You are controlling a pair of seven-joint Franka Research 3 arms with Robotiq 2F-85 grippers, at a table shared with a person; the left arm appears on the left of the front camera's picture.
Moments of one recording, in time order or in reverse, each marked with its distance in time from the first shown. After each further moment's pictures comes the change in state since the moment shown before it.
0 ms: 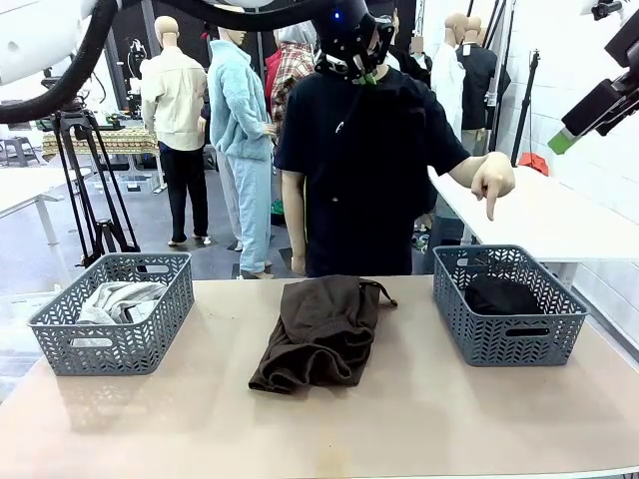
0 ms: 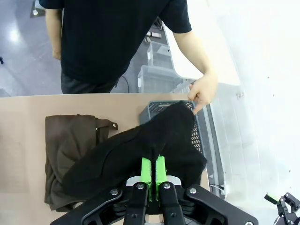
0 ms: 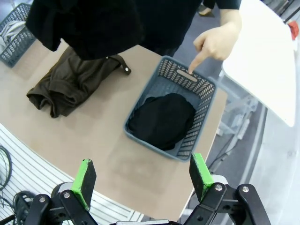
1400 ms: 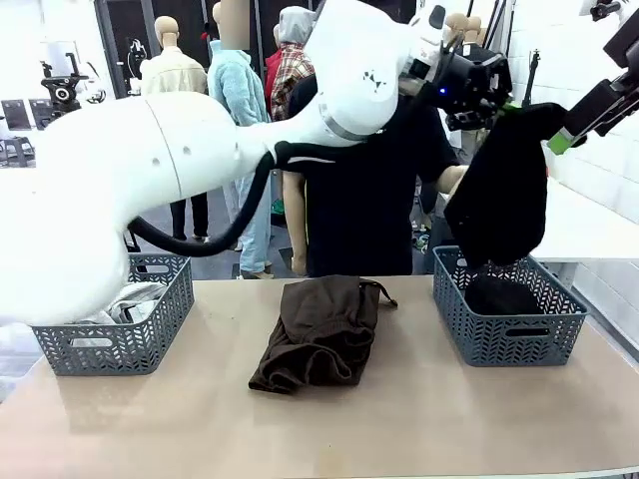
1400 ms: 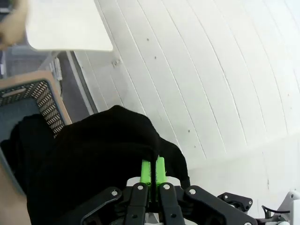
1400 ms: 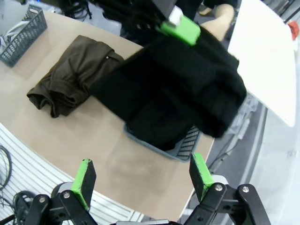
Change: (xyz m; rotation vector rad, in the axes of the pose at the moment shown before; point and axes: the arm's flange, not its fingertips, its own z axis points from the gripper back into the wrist) left arm -0.052 -0.094 -0.159 -0.727 0.160 0.021; right arm 0.001 0.000 -0.001 0.001 0.001 0.001
